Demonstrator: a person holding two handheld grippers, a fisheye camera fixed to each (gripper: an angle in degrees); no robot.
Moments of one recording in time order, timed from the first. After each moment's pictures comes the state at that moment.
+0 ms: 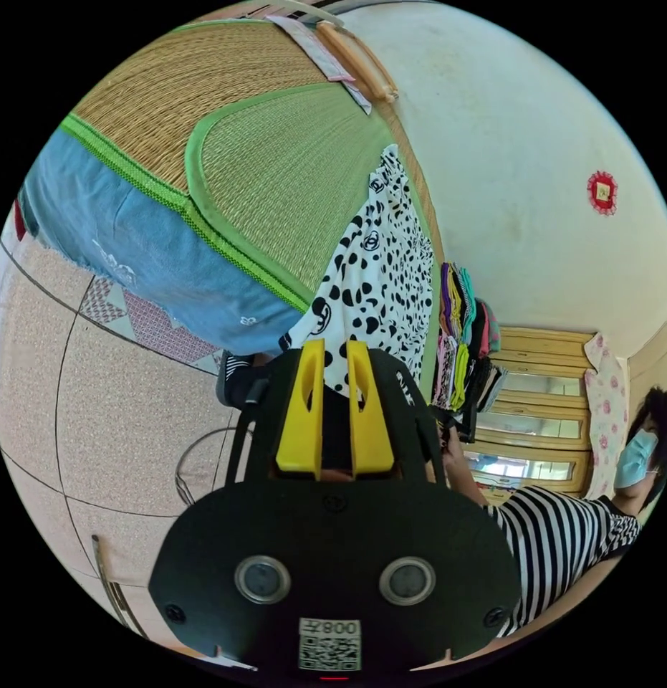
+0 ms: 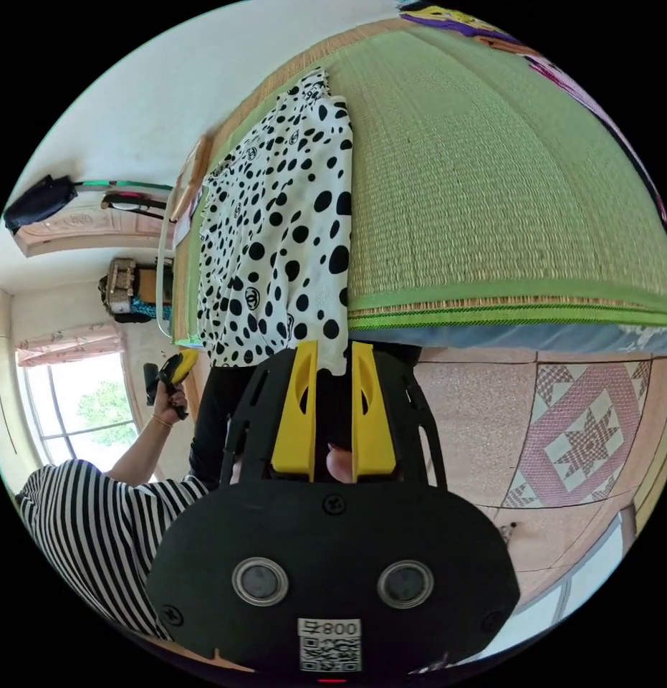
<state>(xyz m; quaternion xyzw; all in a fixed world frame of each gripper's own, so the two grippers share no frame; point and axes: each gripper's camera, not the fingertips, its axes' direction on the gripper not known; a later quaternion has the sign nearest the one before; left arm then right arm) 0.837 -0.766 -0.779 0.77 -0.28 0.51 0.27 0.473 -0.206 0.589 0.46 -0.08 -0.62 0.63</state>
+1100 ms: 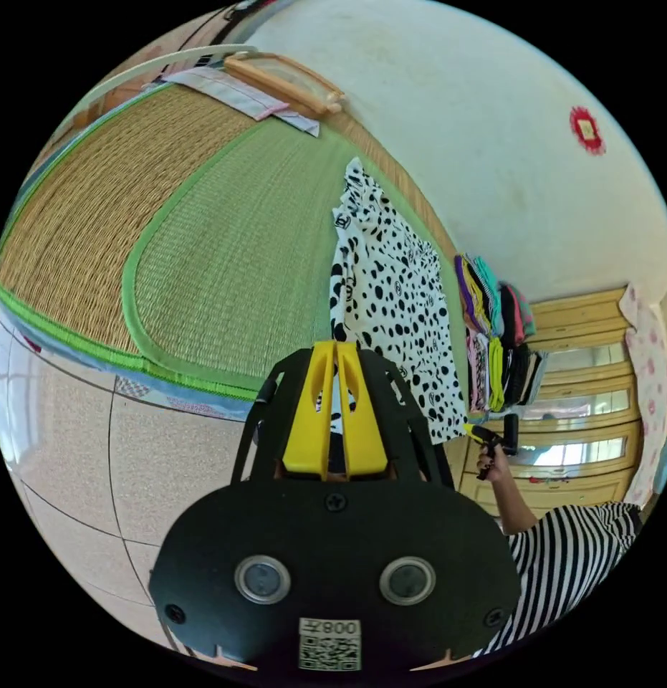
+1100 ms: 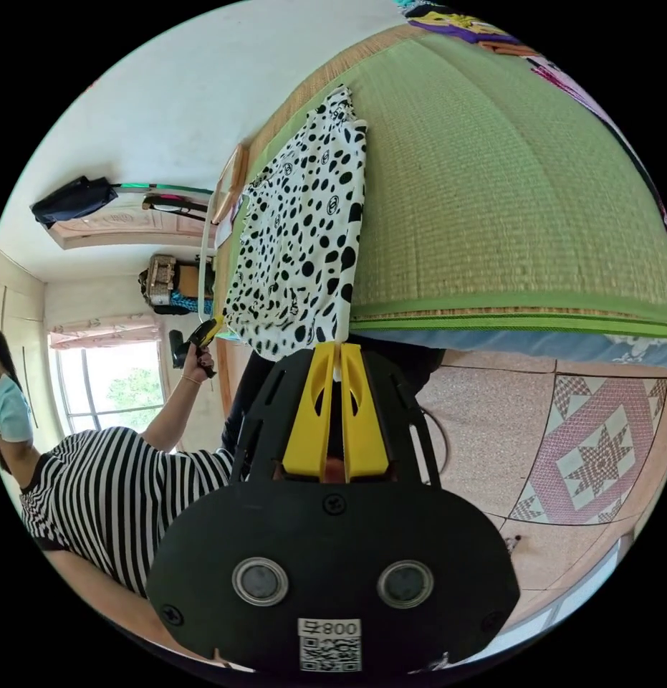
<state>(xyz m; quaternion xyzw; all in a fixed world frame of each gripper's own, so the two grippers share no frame) 0.913 -0.736 -0.697 0.79 -0.36 0.47 0.17 0.517 -0.211 0.546 0.41 -0.12 -0.67 0.60</state>
